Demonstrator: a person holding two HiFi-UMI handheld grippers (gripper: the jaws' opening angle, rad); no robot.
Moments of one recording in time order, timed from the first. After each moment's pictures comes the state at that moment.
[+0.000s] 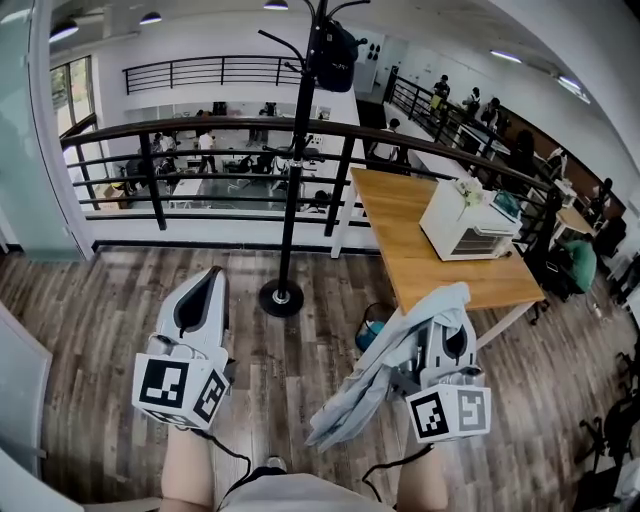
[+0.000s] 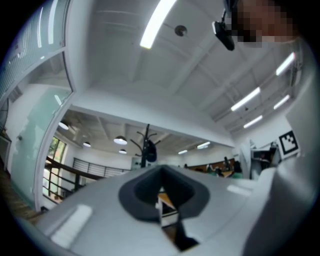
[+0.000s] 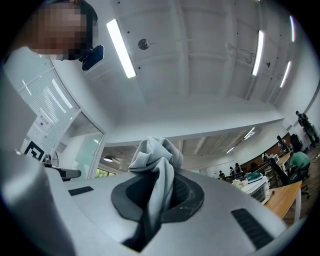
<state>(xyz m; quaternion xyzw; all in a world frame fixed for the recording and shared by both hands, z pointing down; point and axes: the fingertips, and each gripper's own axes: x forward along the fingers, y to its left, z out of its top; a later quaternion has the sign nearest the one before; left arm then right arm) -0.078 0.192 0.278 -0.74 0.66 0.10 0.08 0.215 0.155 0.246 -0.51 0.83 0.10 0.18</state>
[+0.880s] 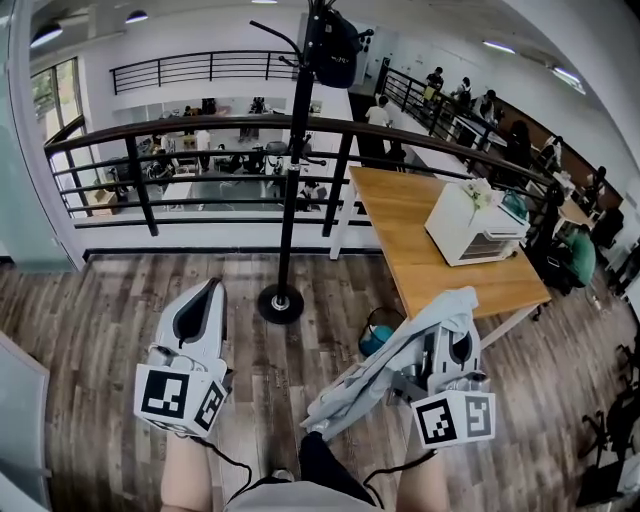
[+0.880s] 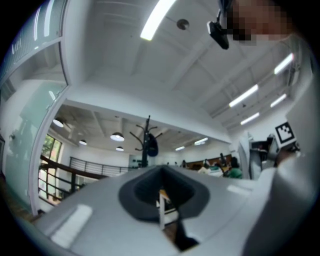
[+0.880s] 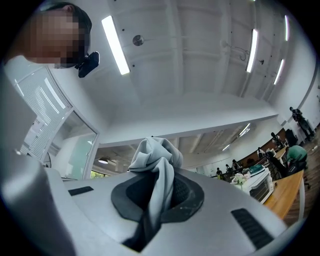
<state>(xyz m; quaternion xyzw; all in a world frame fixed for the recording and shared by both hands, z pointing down) -0.119 0.115 0.307 -0.75 0.65 0.08 0.08 0.184 0.087 0.257 -0.53 0.82 0.08 0.20</state>
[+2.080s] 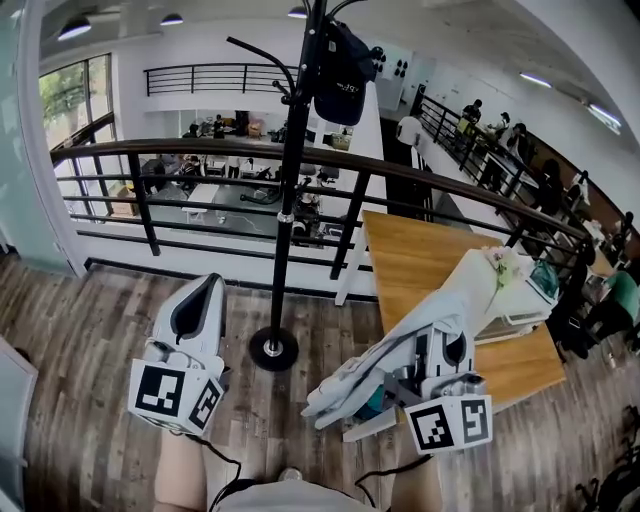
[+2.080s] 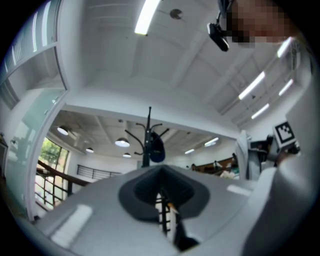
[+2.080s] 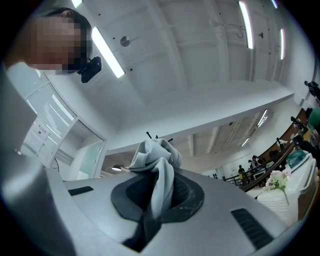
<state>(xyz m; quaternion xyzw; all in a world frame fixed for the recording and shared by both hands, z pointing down) -0.084 -0.111 0.267 -0.71 0.69 0.09 0.12 0.193 -0.169 0.217 -0.43 0.87 0.08 0.23</state>
